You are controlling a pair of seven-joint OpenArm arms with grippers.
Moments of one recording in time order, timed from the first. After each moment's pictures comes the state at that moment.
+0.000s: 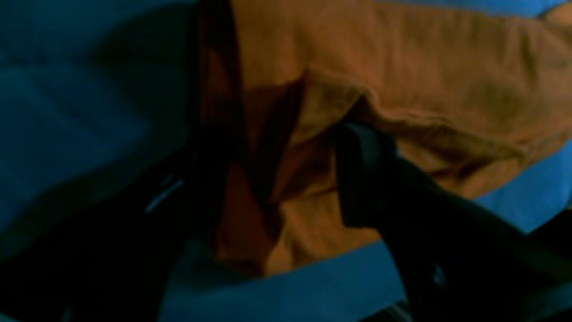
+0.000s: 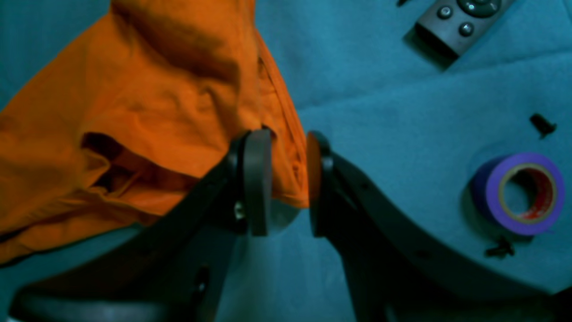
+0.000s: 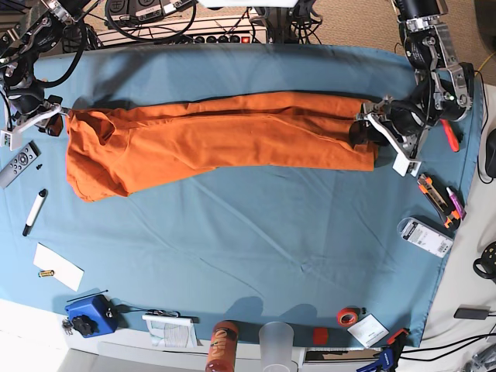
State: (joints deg) left arm 9.4 -7.8 -19.6 99.0 -38.1 -21.8 68.8; right arm -9.2 15.9 54.2 102.5 35.7 32.1 -72.0
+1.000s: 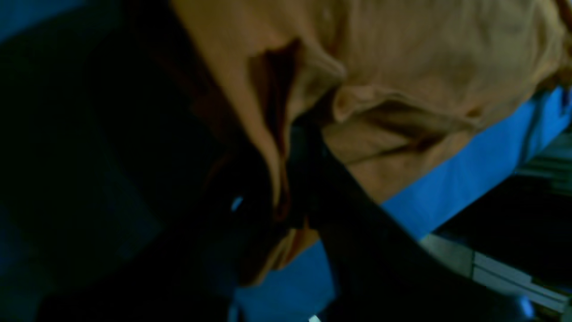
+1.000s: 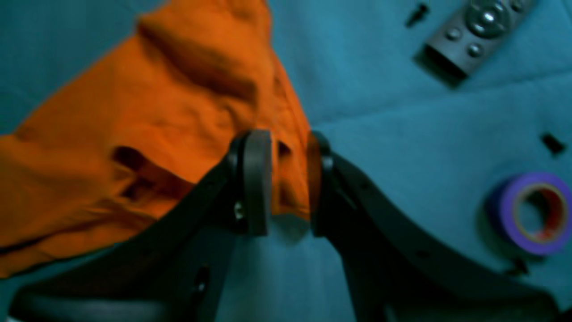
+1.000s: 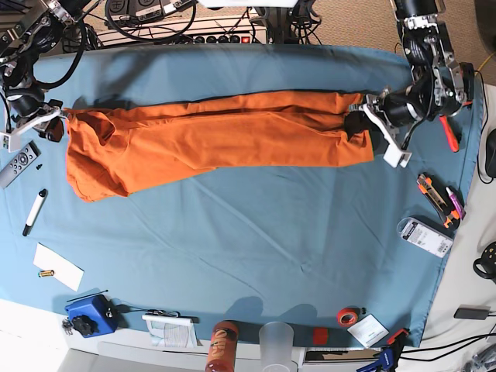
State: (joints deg) left arm 9.5 -7.6 -19.6 95.5 -45.7 -24.4 73.0; right arm -9.0 15.8 54.2 102.5 40.2 32.1 -70.4
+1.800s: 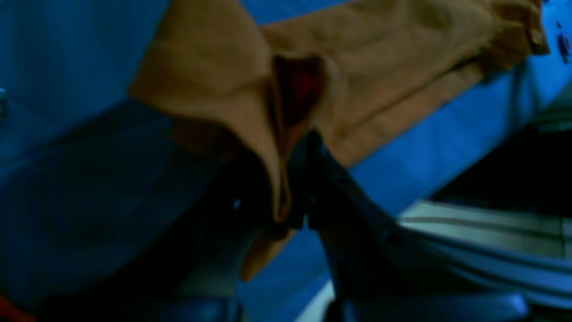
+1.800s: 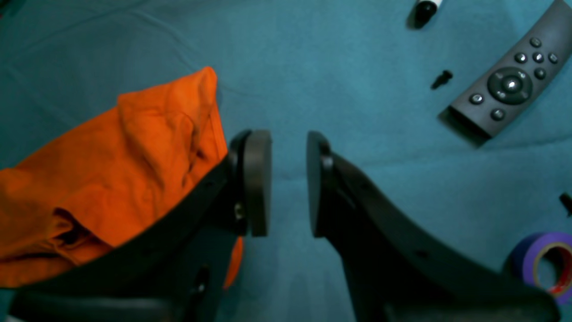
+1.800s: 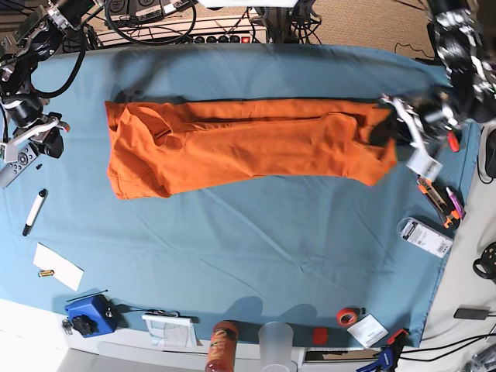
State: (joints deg) left arm 12.4 -15.1 -22.4 110.6 -58.7 -33.9 77.3; right arm -6.0 15.8 54.2 102.5 42.6 33.6 -69.8
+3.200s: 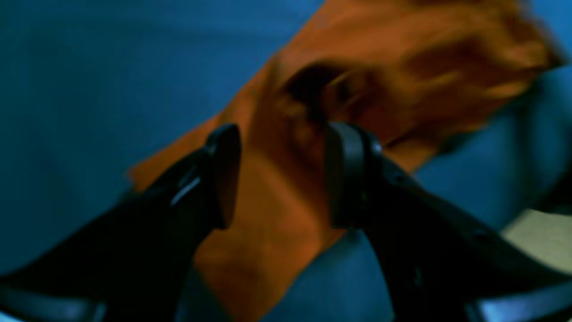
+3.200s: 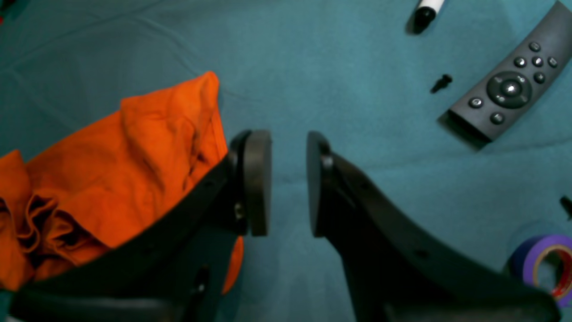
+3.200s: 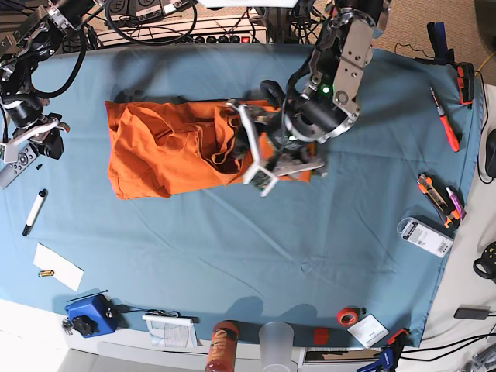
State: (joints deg) left arm 3.8 1.2 23.2 116.8 -5.6 -11.9 65.5; right arm -6.0 15.8 54.2 102.5 42.6 33.6 -69.2
